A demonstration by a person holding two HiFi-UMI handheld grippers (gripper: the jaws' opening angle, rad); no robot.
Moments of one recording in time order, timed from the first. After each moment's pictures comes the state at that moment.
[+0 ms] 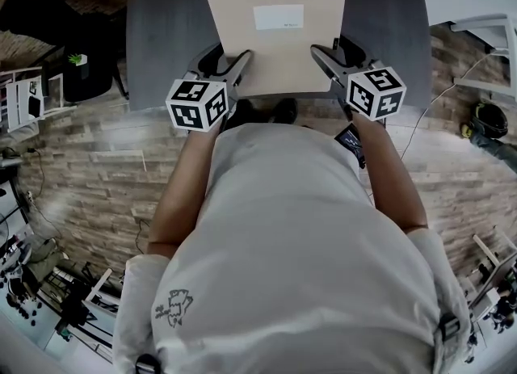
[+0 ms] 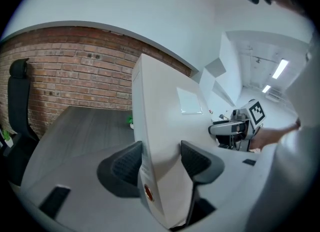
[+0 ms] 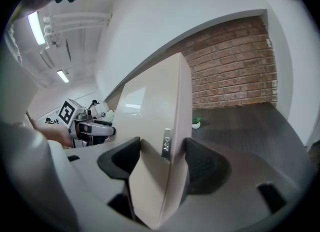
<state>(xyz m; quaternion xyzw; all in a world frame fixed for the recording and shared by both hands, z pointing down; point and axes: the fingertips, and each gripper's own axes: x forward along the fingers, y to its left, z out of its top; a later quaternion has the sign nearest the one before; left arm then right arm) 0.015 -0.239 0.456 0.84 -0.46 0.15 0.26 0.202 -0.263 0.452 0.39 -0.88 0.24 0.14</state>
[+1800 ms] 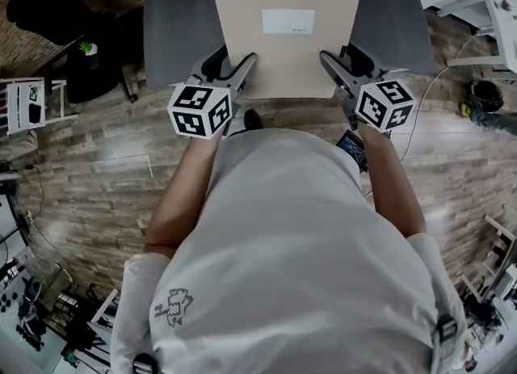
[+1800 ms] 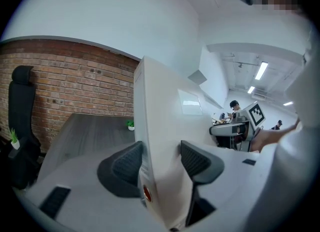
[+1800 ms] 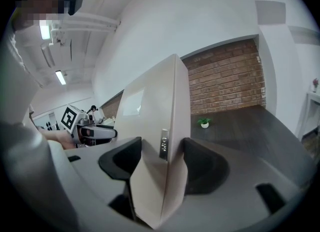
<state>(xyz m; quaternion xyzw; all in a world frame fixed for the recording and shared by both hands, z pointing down) -0.054 -0.106 0.409 0.87 -0.42 0.11 0.21 0.138 -0.108 0.397 0.44 -0.87 0.21 0.09</state>
